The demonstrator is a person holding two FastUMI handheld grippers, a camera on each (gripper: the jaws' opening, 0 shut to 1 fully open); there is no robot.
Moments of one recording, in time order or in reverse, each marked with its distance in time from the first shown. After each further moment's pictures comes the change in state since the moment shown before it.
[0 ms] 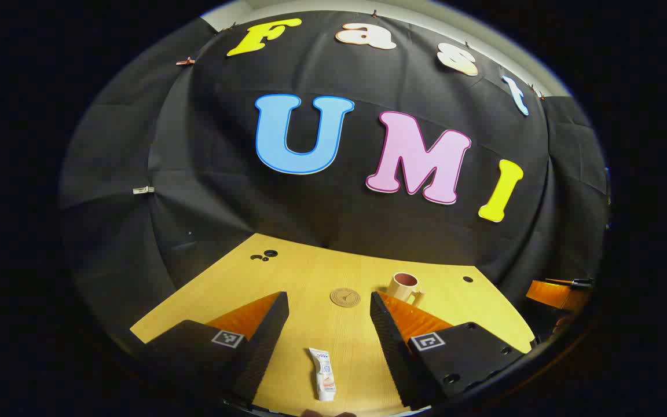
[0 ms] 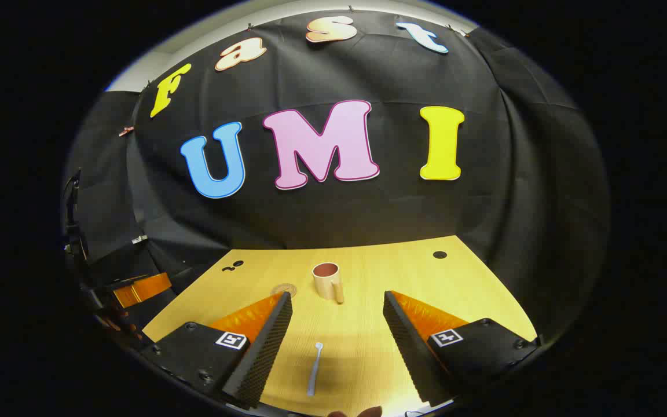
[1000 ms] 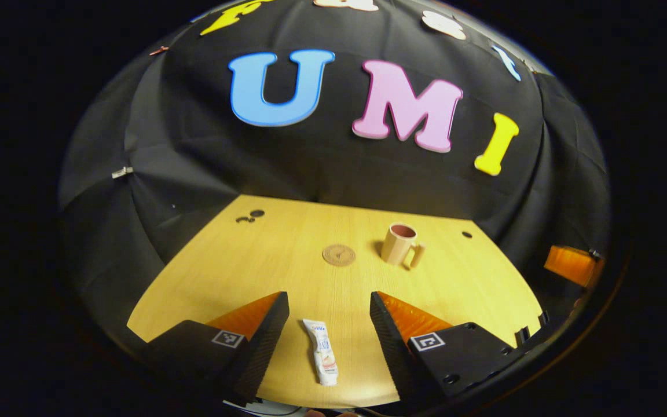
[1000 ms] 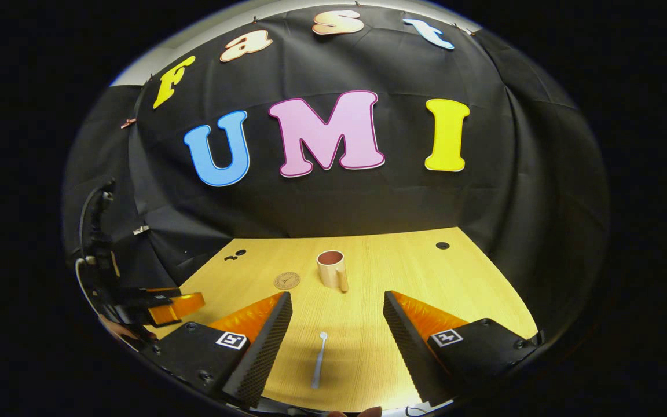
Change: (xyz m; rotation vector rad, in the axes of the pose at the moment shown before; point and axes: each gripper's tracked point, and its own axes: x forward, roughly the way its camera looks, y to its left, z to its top) left arm 0.035 -0.005 -0.086 0.095 0.282 -0.037; right arm -0.003 0.007 -0.017 -0.017 0.061 -0.008
